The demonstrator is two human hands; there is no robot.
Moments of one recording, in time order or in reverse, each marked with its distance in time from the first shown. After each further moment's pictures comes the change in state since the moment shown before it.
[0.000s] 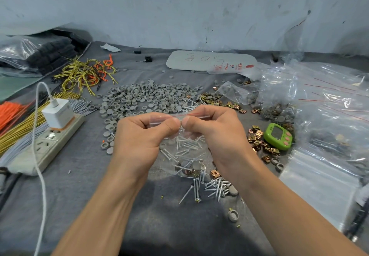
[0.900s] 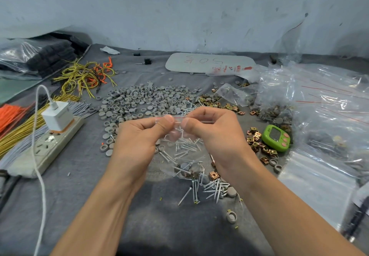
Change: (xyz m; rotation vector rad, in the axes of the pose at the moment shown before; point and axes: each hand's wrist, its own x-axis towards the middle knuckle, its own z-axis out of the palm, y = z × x) left_hand -0.002 0.003 0.001 -0.047 -0.059 -0.061; right_hand -0.003 -0.004 -0.002 -0.071 0.033 0.001
